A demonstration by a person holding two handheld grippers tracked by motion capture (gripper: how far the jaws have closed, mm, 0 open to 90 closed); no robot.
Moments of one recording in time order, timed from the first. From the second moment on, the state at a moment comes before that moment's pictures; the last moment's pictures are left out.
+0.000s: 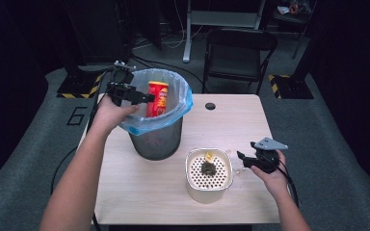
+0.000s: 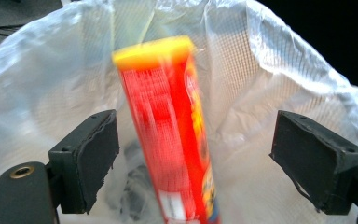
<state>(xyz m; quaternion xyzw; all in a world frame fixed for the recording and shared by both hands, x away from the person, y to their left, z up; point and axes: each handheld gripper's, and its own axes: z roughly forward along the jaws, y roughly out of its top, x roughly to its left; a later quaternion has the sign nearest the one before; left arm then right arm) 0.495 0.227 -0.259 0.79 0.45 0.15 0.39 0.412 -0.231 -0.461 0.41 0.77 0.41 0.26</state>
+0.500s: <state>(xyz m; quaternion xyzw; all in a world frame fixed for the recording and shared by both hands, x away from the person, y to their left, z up) 0.432 0.276 -0.254 0.78 0.43 0.15 0.43 0.412 -0.230 -0.461 0.41 0.77 0.41 0.27</state>
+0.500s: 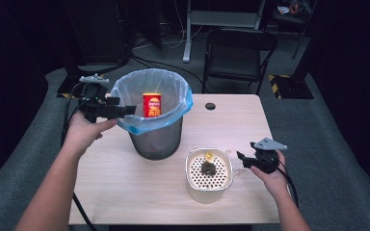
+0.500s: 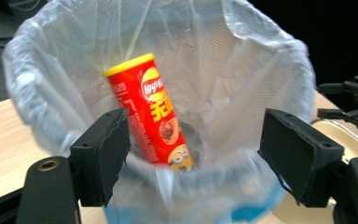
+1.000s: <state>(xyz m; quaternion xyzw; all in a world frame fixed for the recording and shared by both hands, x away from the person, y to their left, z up) 0.381 0.312 -0.300 0.78 0.43 0.16 0.43 0.411 -0.229 -0.462 0.40 0.78 0.40 0.27</state>
